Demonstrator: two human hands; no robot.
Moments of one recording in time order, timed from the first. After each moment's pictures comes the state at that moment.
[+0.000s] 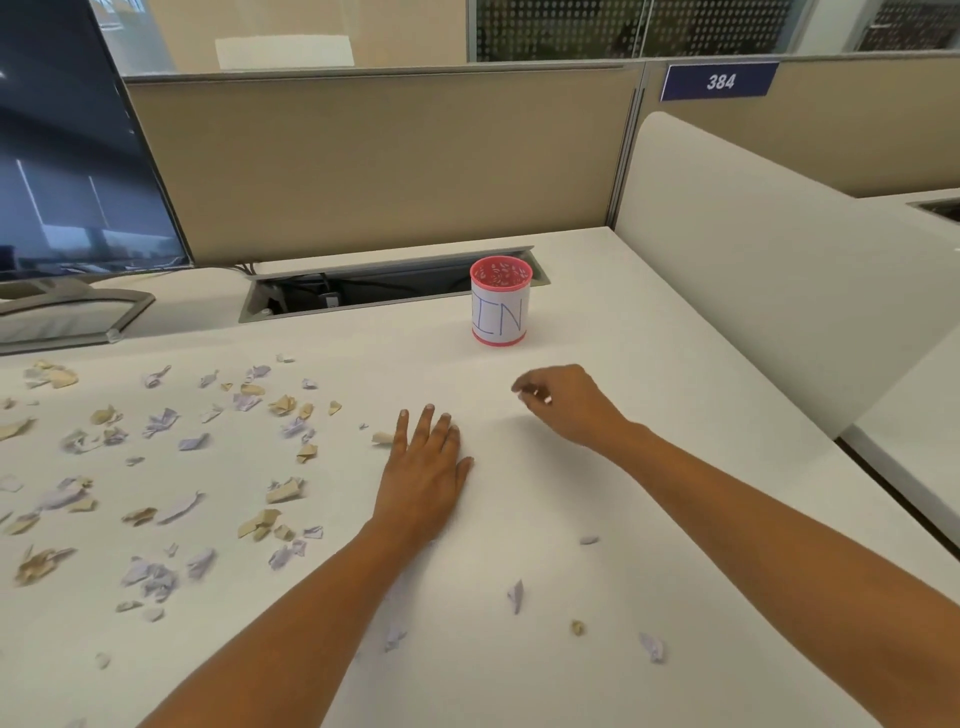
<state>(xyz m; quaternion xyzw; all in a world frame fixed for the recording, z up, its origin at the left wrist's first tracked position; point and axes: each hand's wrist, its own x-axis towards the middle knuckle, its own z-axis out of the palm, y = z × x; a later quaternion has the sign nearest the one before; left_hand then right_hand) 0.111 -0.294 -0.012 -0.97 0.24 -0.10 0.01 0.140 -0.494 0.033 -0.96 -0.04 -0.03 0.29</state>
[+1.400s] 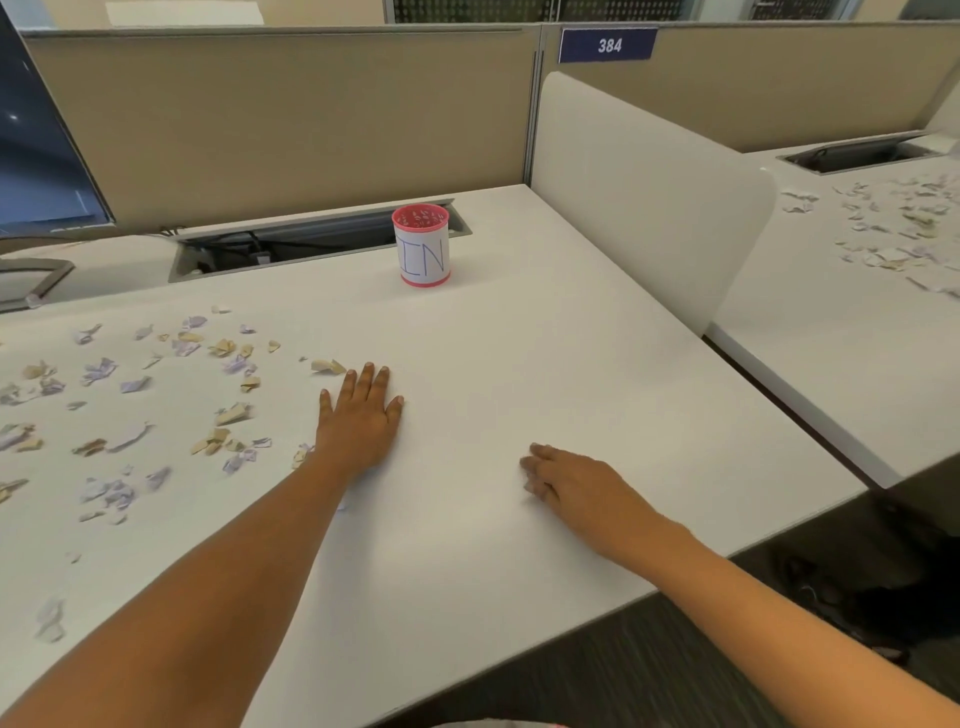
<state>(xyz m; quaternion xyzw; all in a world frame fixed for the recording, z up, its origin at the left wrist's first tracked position) 0.080 -0.289 -0.027 -0.98 0.13 0.06 -0.10 -0.092 -0.500 0.017 -0.98 -0.02 0.11 0.17</state>
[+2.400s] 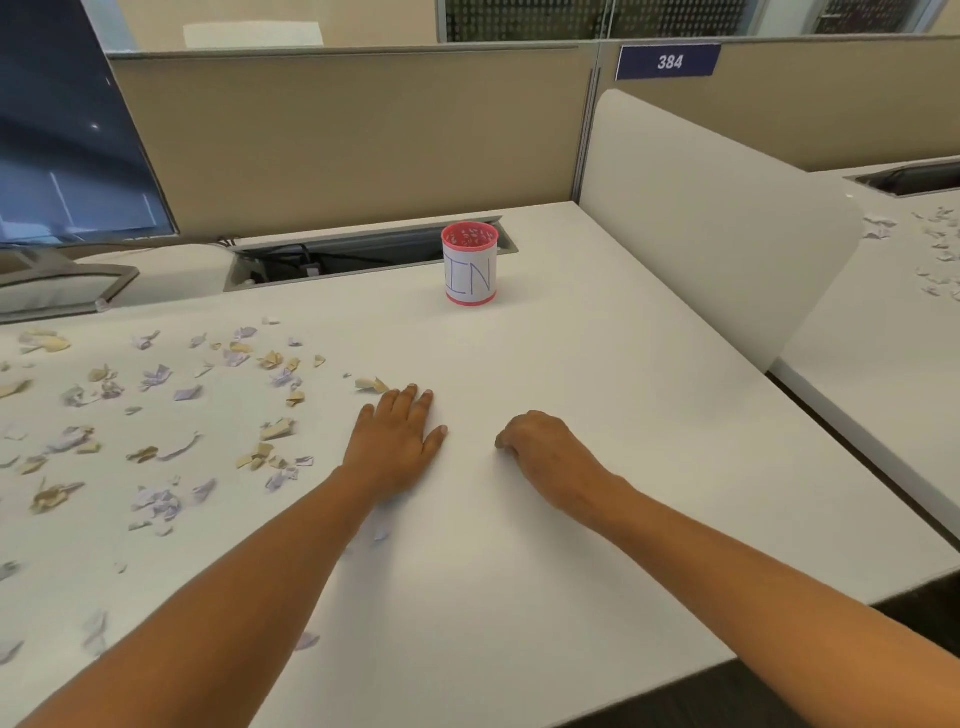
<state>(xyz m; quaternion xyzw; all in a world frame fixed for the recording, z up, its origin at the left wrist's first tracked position) 0.086 -0.276 -0.016 -0.98 0.21 0.01 -0.01 0.011 -0.470 0.002 -0.98 -0.10 -0.01 0.19</state>
